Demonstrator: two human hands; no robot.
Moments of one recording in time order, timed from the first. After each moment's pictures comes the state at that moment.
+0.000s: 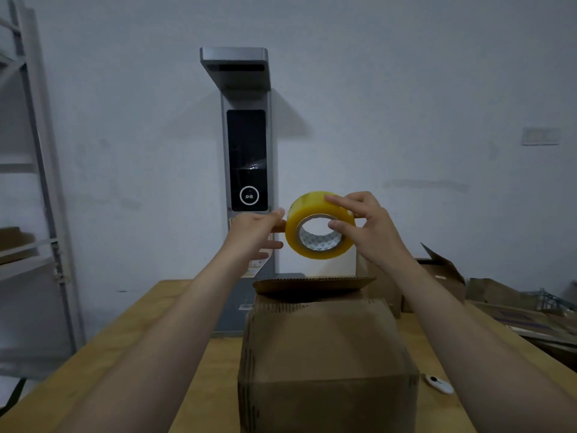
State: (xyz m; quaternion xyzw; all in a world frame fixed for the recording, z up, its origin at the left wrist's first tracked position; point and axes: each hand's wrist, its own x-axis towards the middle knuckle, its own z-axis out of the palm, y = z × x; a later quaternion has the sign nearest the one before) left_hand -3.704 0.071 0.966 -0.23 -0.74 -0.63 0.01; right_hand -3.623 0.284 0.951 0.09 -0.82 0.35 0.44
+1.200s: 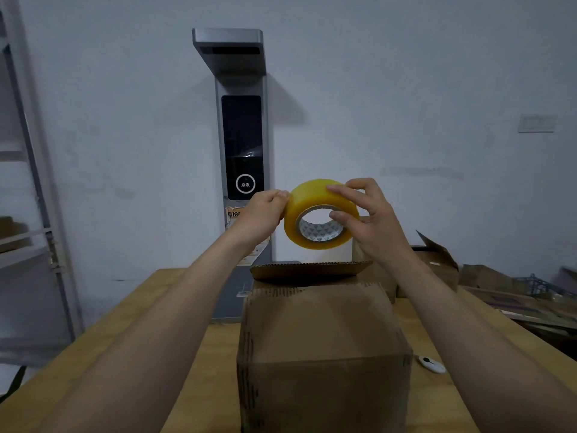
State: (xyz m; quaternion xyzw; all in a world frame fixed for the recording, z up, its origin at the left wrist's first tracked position) left_hand -3.705 0.086 0.970 -0.37 -0.76 -0.53 0.09; right_hand -3.615 0.288 0.934 0.14 -0.81 0.27 0.51
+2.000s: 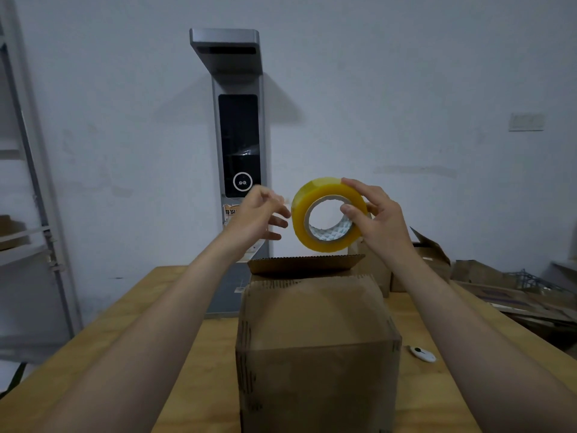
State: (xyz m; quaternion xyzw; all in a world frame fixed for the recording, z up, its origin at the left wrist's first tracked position) left_hand -3.694 0.071 0.957 -0.37 -0.69 -0.62 0.01; right_hand -3.591 0.288 0.930 0.06 -0.78 0.37 0.49
